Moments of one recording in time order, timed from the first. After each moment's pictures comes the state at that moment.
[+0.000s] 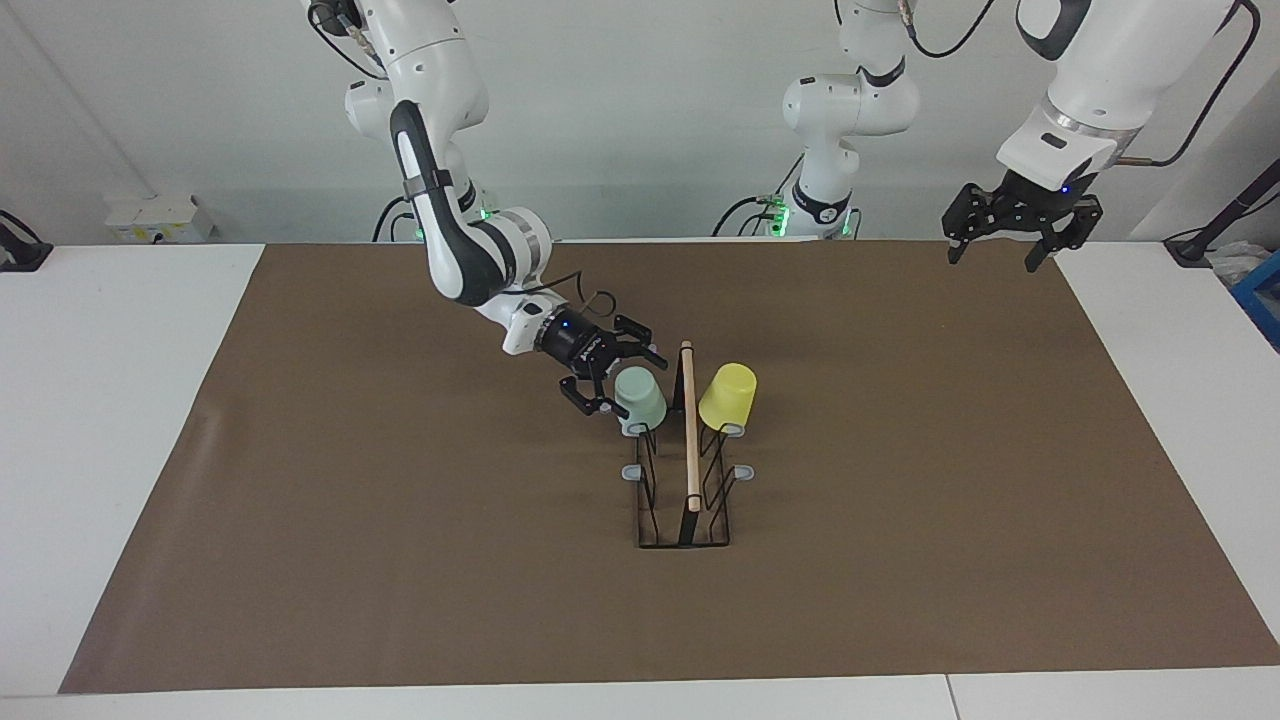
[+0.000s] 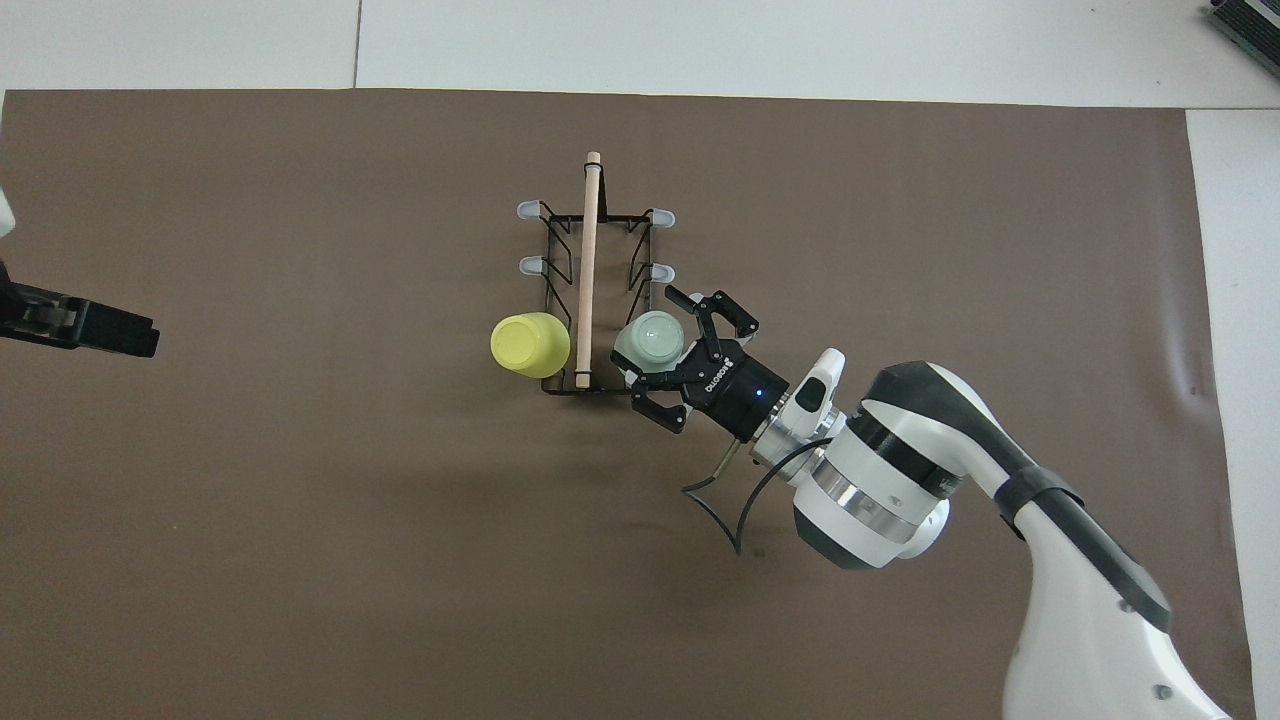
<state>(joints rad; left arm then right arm) -0.10 -0.04 0.02 -1.59 0.01 1.56 0.17 0.19 0.23 0.30 -2.17 2.53 2.39 -2.66</state>
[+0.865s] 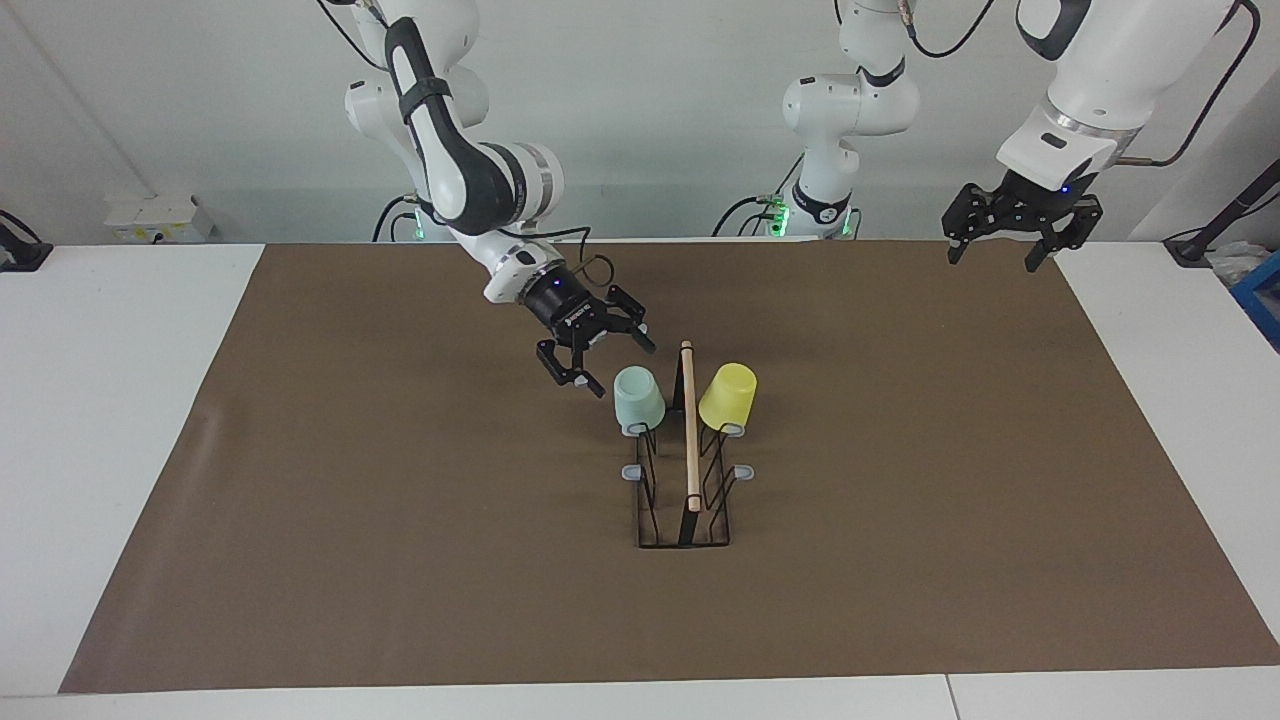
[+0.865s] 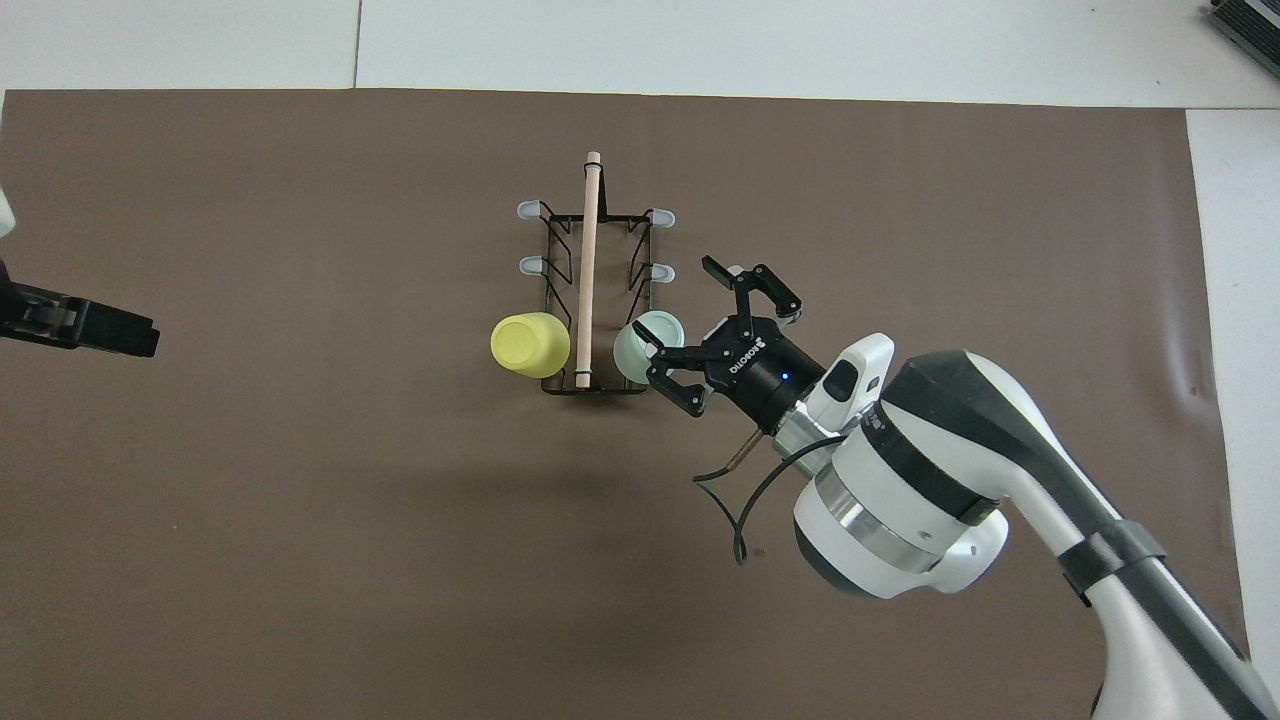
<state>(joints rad) -0.10 -0.04 0.02 -1.59 0.01 1.56 0.17 0.19 0.10 0.34 -2.06 2.48 2.79 -2.60</state>
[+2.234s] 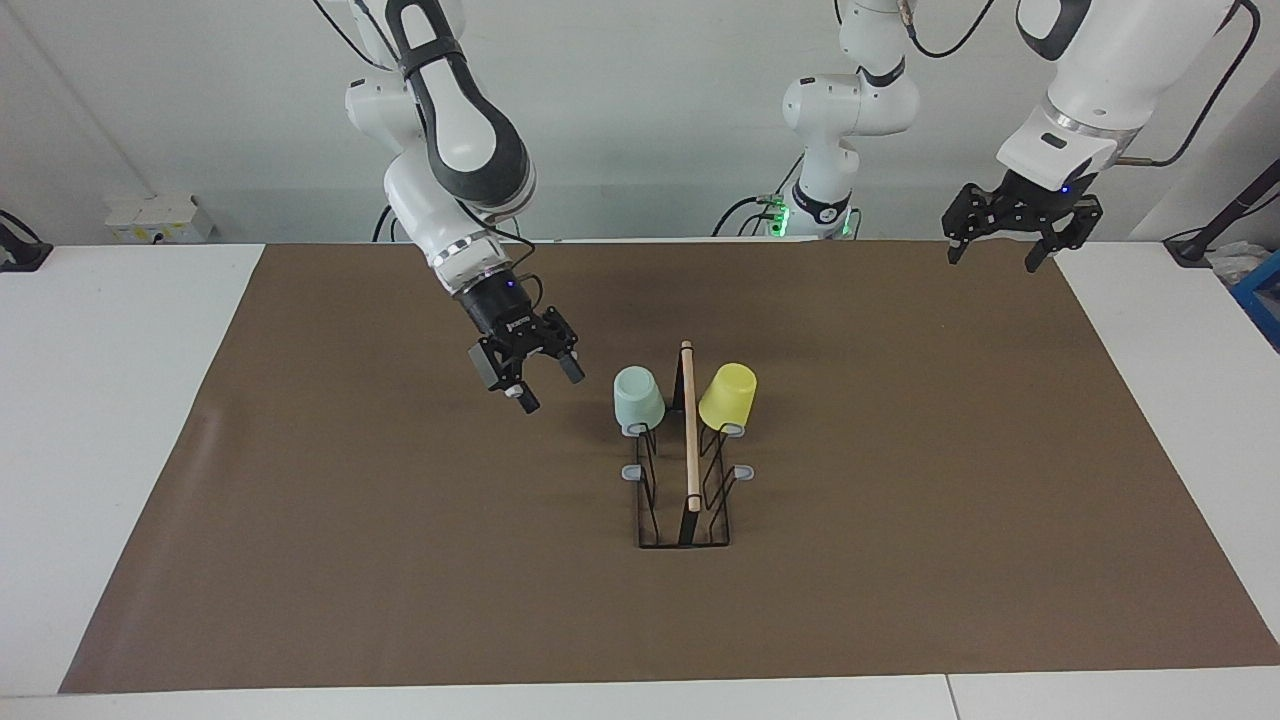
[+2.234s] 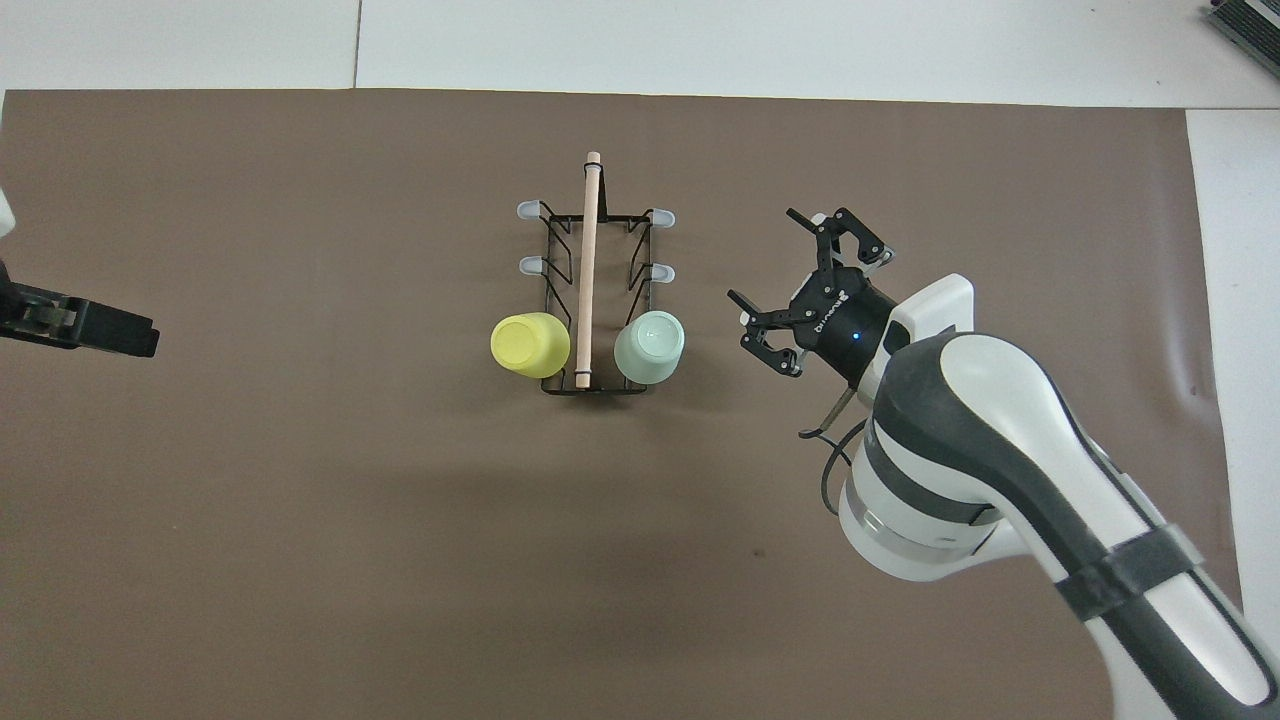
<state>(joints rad) -0.10 -0.04 0.02 -1.59 0.01 1.56 0.17 0.13 0.09 0.34 -2.05 1.80 2.99 -2.38</state>
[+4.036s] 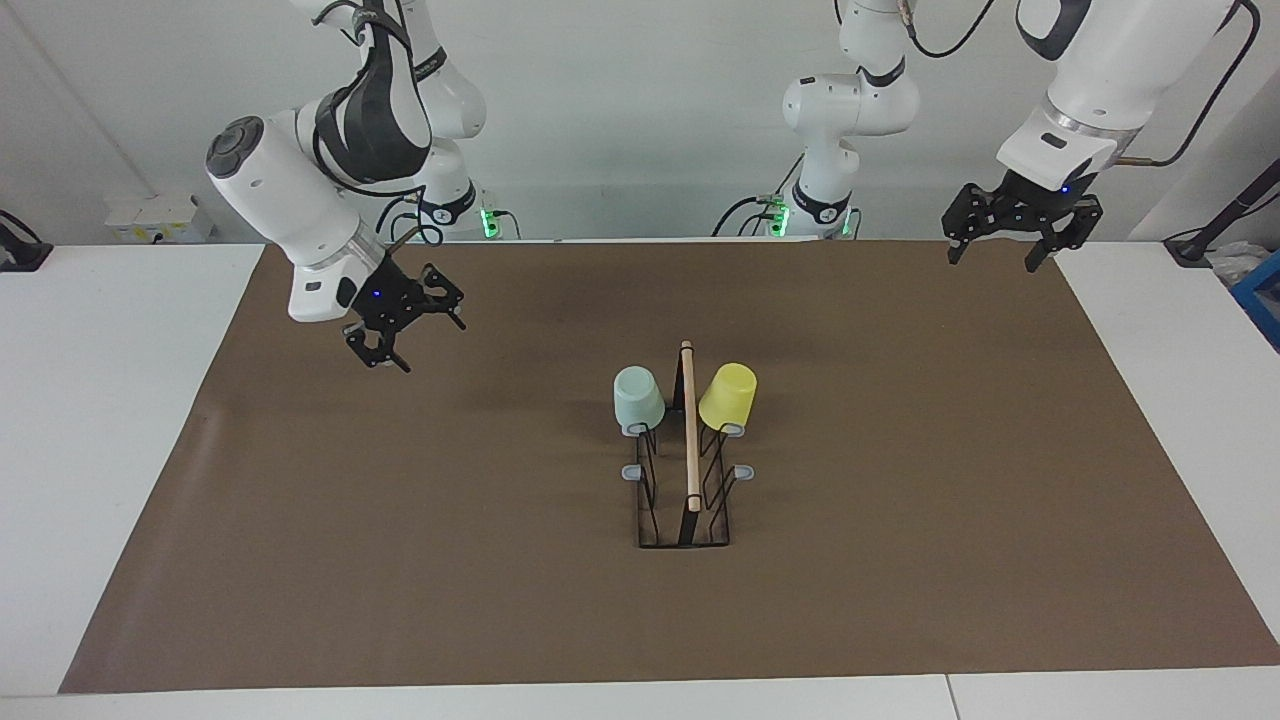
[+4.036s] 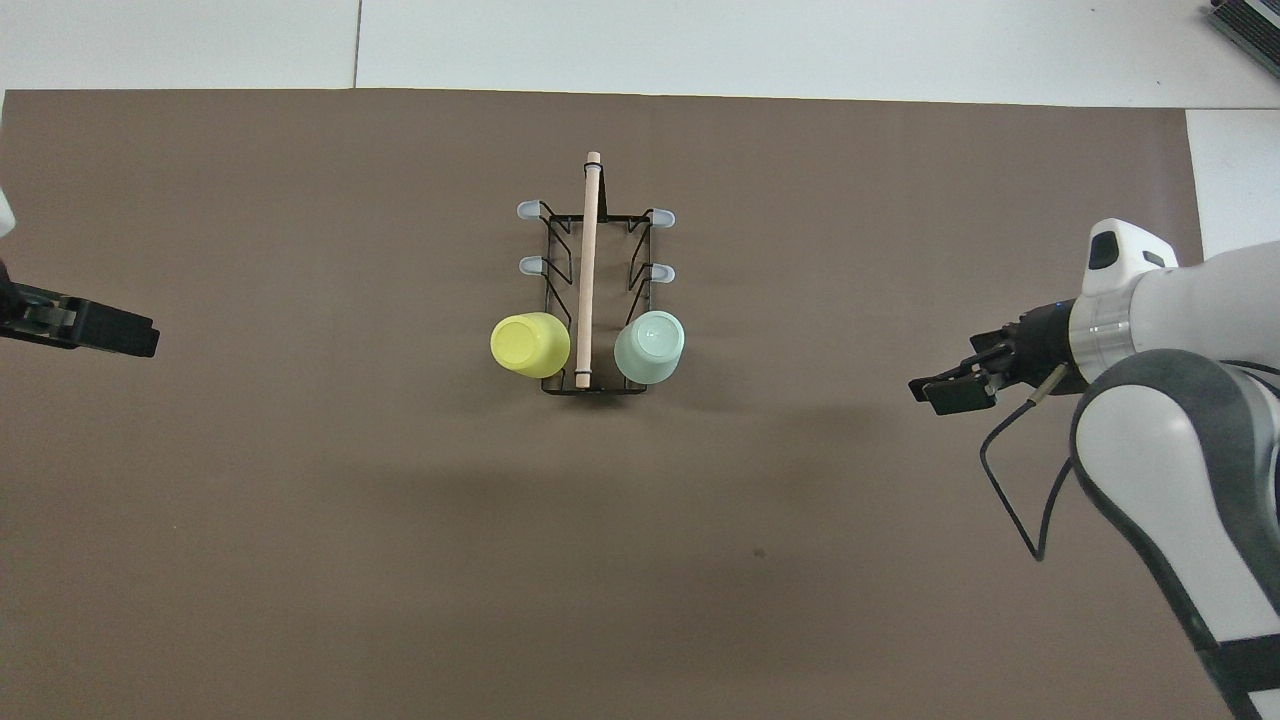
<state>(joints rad) -0.10 -0.04 0.02 -1.59 0.01 1.56 0.17 -0.30 -0.06 0.32 -2.04 0.36 1.98 -0.57</state>
